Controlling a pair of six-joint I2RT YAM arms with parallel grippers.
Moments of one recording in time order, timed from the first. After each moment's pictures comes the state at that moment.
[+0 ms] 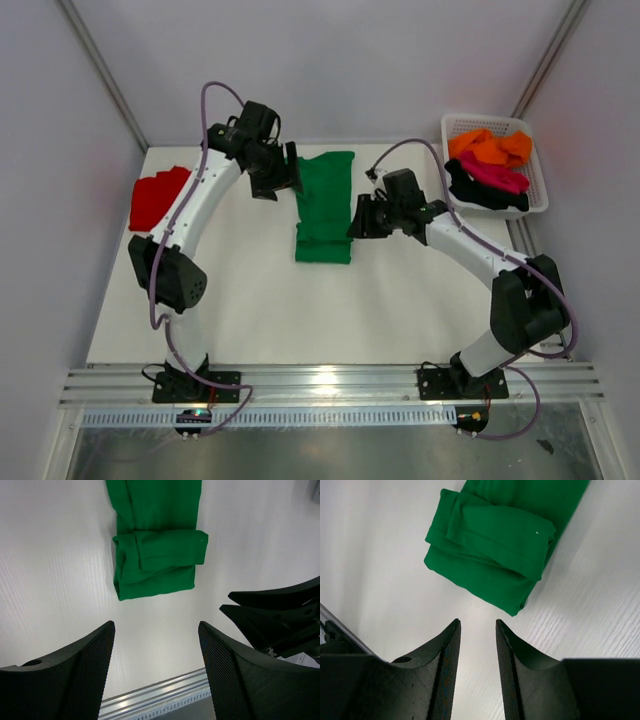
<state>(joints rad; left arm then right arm) -0.41 1.93 2.09 -1.18 0.16 -0.52 0.43 1.57 1.14 -0.35 -0.33 0.38</state>
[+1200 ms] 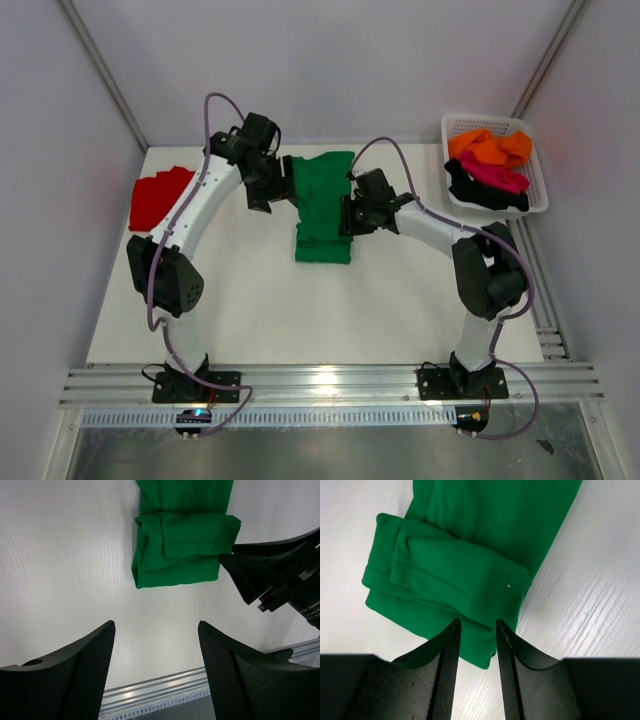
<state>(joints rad) -0.41 1.89 1.96 -1.18 0.12 -0.52 0.50 1.83 1.27 -0.31 -0.16 0.31</state>
